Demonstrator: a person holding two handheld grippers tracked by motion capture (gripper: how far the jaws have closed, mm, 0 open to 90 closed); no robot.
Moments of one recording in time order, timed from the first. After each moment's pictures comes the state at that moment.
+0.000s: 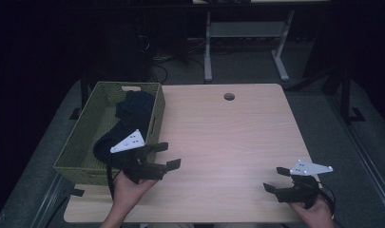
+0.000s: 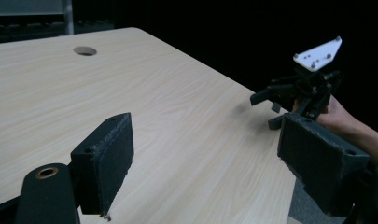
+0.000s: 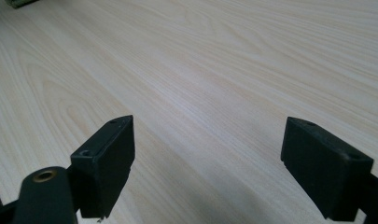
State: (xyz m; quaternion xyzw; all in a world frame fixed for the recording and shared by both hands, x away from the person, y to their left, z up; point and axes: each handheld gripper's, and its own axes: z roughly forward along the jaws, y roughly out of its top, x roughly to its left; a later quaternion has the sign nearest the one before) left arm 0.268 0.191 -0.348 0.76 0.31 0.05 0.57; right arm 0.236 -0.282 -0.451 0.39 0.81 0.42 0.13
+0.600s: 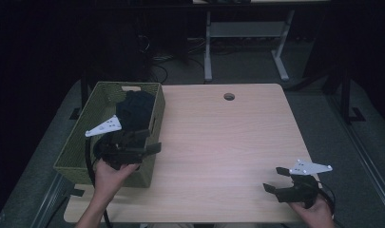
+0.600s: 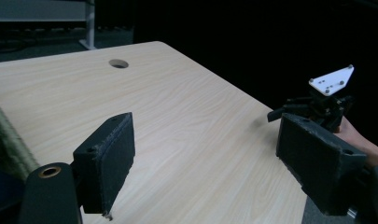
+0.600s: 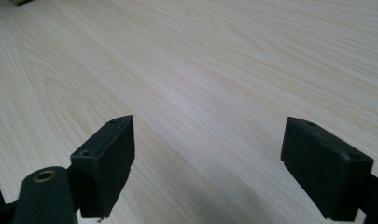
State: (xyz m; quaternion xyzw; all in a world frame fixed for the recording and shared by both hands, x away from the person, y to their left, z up) left arm 0.289 0.235 -0.322 0.75 0.33 0.06 0.57; right arm 0.237 -0.282 -0.451 0.38 0.81 0.42 0.12
